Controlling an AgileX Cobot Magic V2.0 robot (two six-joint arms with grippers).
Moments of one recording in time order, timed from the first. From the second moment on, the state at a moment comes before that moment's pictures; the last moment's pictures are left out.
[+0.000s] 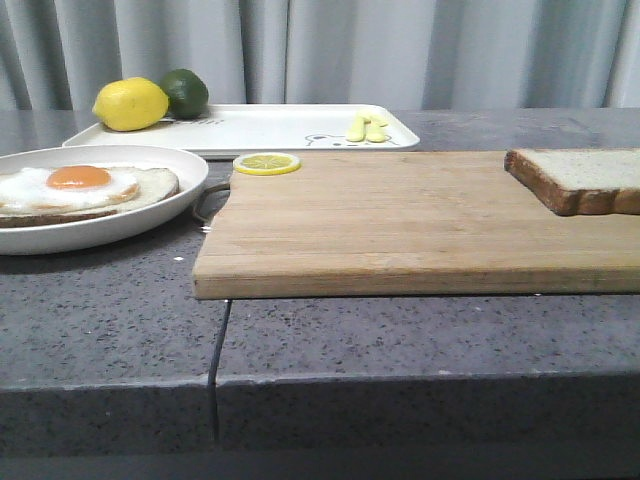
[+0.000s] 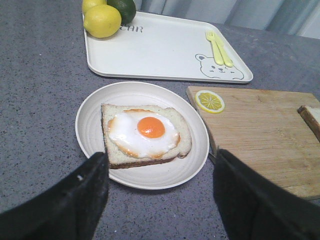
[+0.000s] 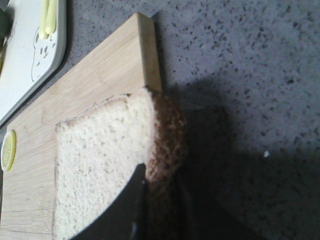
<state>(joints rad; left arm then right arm) 0.02 0.46 -0.75 -0.46 0.84 0.09 -0.48 1.59 -0.82 1.28 0.91 -0.96</state>
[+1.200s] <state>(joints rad) 0.02 0.46 -0.75 -0.46 0.84 0.09 0.43 1.41 -0.99 1.79 0.43 -0.90</state>
